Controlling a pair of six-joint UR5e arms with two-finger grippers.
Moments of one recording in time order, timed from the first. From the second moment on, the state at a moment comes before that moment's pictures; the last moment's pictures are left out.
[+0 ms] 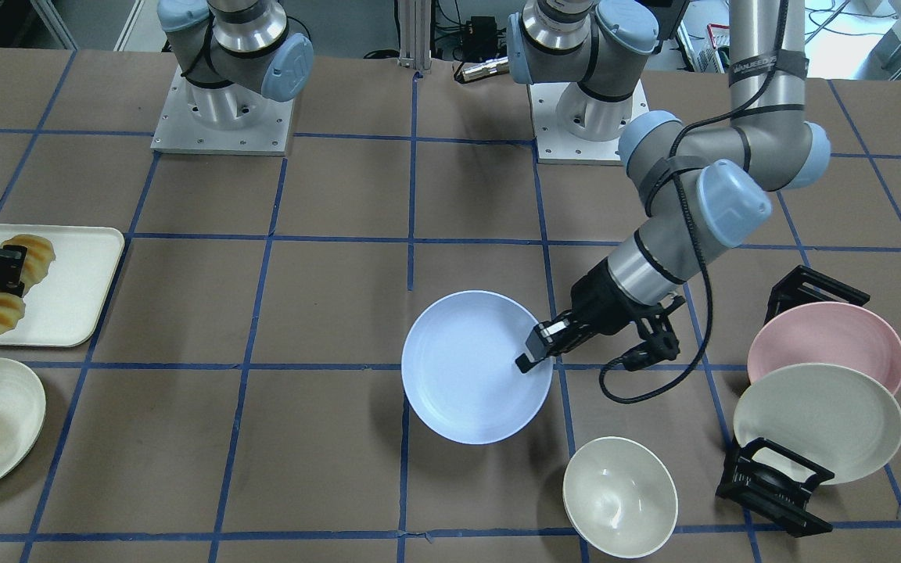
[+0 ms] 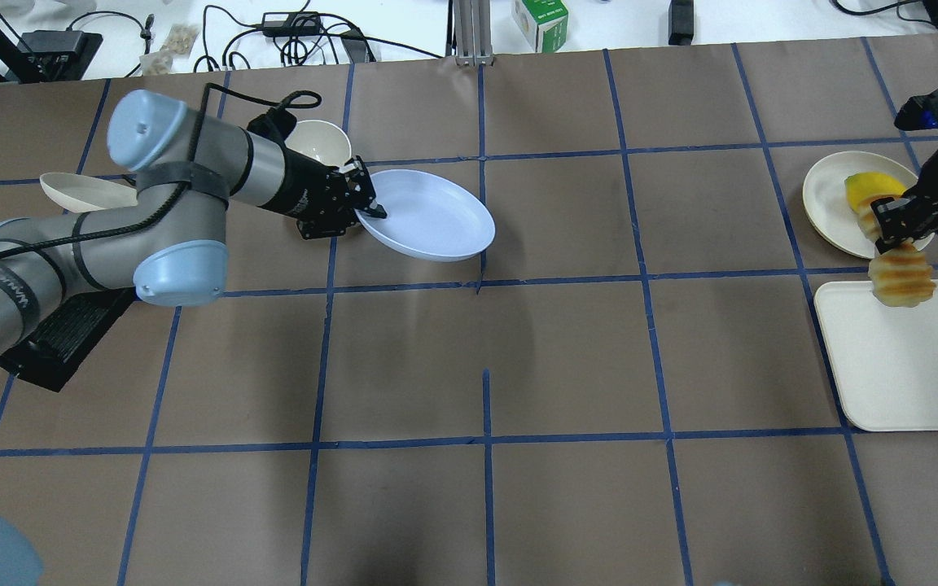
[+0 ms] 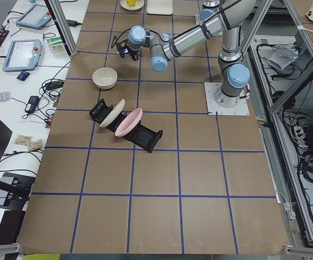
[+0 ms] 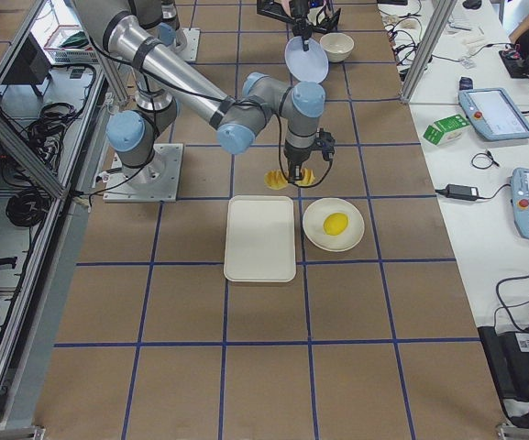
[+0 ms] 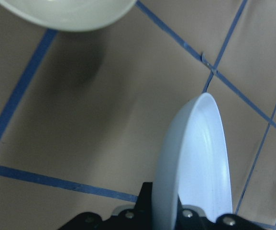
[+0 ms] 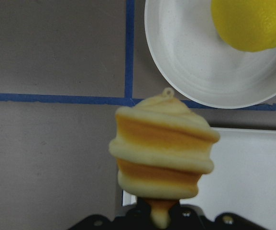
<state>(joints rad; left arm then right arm) -1.53 -1.89 -1.92 -0.71 1.01 -0.46 1.07 -1.40 1.82 -1.95 -1.60 -0.54</state>
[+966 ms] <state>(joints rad) -1.66 -2.04 -1.91 -0.60 1.01 -0.47 1.20 -1.41 1.84 -1.88 -1.47 -0.40</state>
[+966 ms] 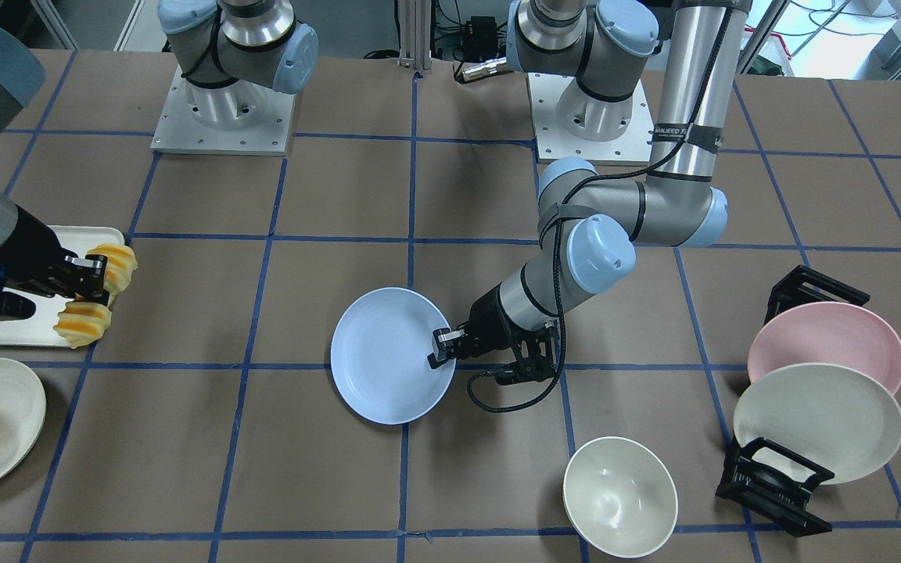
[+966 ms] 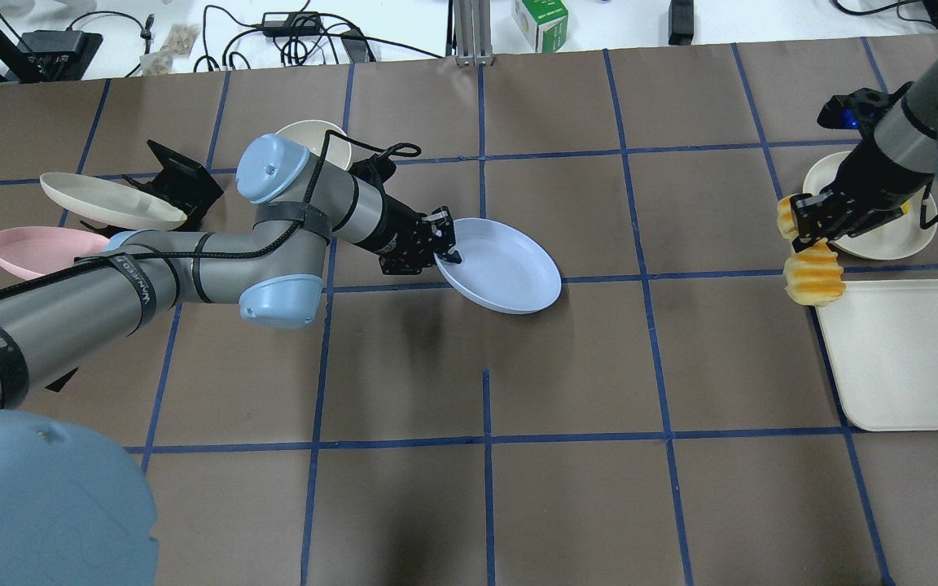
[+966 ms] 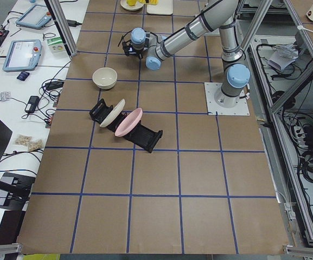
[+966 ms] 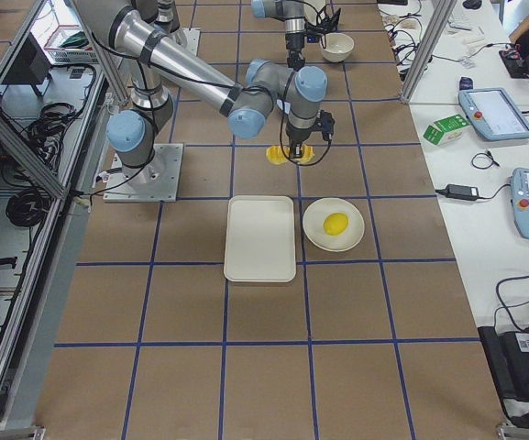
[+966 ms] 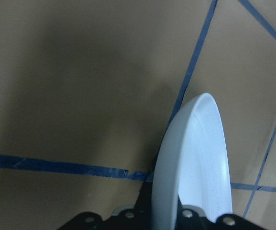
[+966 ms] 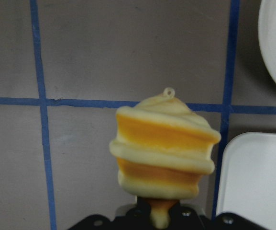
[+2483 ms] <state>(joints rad) -1.51 -1.86 -1.64 -1.17 1.56 -0.29 1.78 -1.23 1.83 -2.26 -1.37 0.20</state>
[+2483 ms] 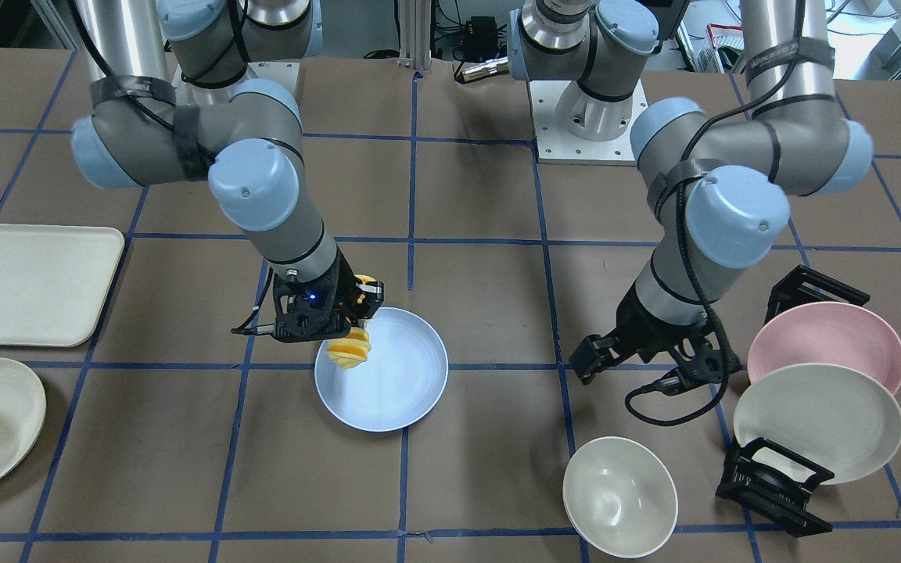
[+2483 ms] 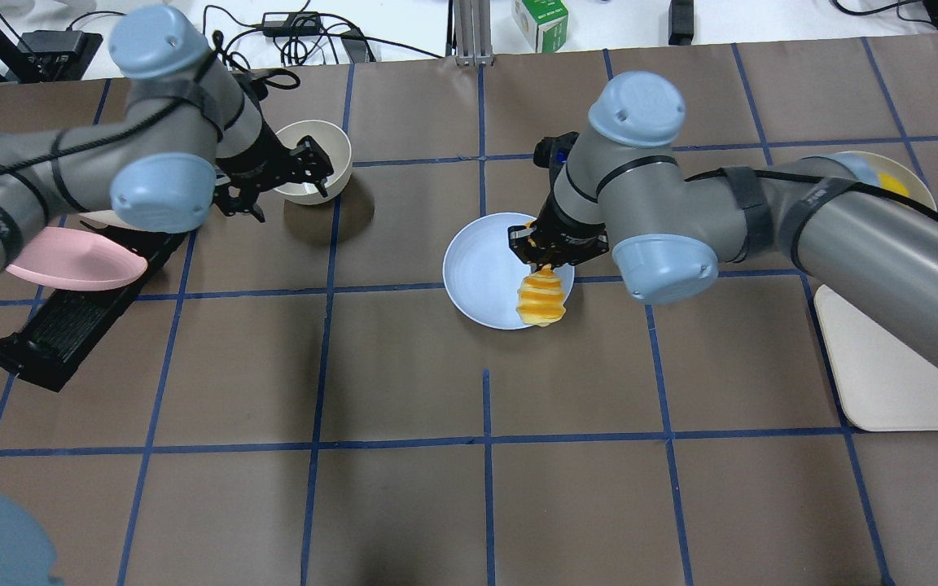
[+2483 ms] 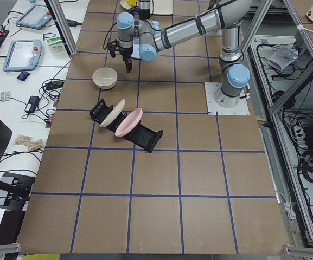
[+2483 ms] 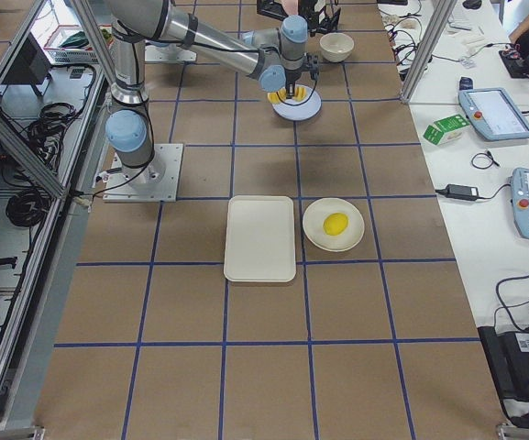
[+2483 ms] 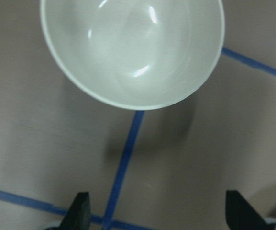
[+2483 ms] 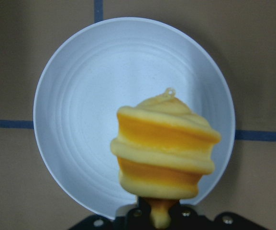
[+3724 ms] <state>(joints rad) -1.50 -1.61 -1.55 -1.62 1.56 -0.12 1.79 -1.10 1.74 -2.29 -1.37 0.32</state>
